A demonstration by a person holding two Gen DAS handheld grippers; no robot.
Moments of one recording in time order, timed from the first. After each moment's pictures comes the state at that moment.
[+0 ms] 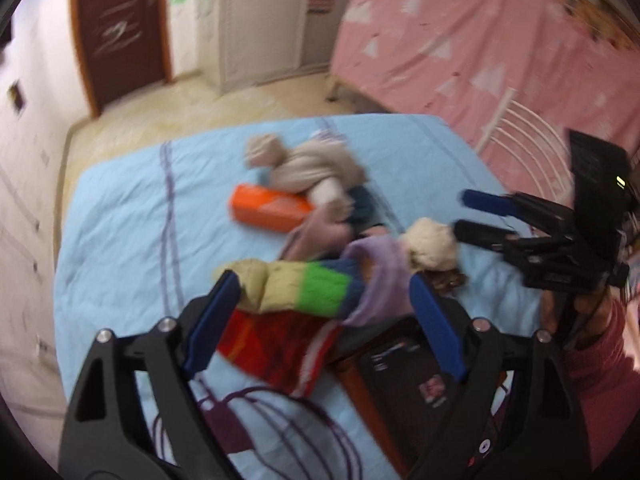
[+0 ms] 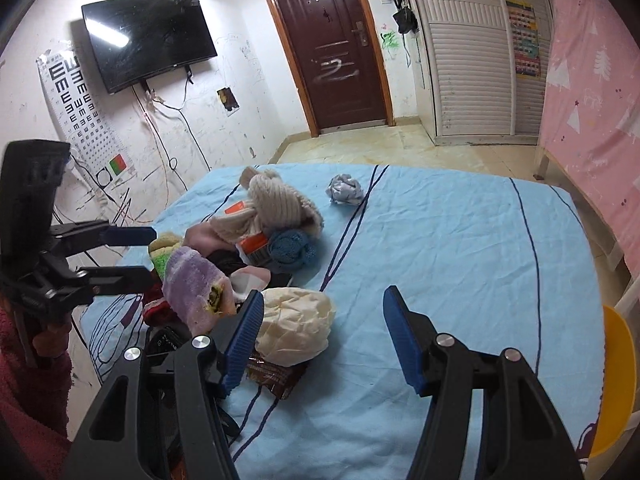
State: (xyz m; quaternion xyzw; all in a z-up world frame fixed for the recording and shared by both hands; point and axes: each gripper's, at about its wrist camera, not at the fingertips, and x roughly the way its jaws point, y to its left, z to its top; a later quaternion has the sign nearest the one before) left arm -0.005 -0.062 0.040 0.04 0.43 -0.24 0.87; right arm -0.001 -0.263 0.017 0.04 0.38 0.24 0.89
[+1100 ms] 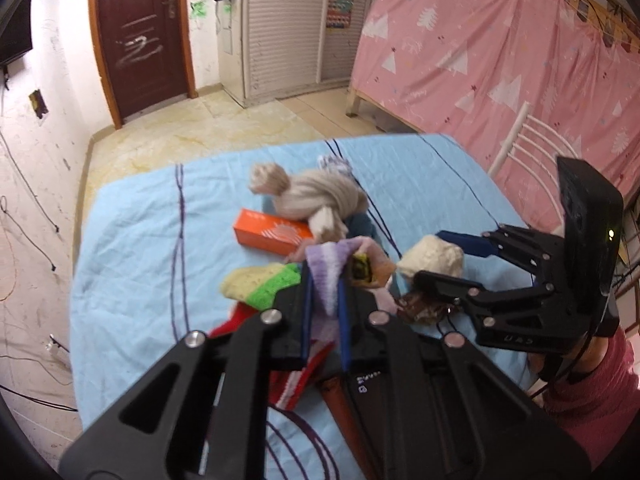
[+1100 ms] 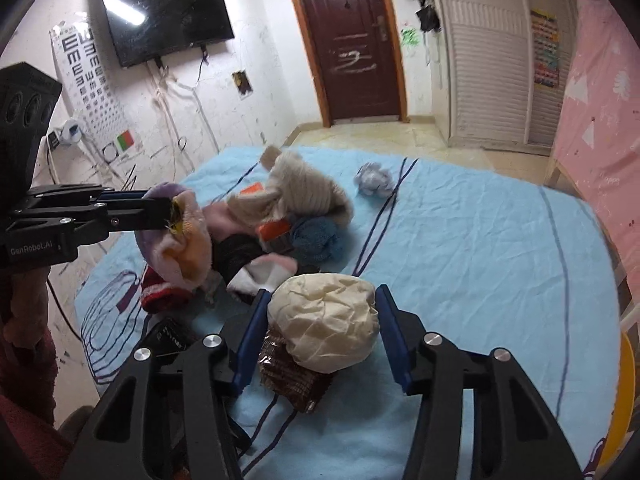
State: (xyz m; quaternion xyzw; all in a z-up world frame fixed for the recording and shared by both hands) left arm -0.008 -0.075 0.055 0.04 0.42 -0.18 0.89; right arm -0.002 -0.244 0.014 0.00 0.37 0.26 0.89
